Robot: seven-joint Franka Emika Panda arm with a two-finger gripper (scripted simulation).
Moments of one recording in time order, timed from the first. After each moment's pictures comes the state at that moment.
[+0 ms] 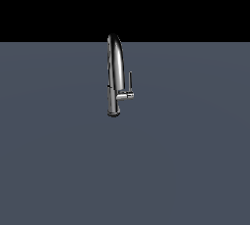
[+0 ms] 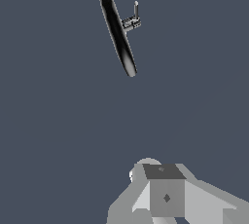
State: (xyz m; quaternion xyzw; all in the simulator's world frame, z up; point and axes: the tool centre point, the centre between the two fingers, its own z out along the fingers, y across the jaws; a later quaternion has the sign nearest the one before) arm -0.203 -0.005 0.481 -0.99 0.06 0.06 0.06
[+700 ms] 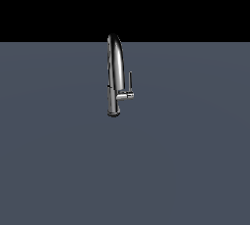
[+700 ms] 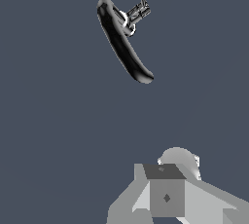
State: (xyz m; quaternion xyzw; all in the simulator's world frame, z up) arm -0.125 -0.003 0.456 -0.97 0.14 0.16 0.14
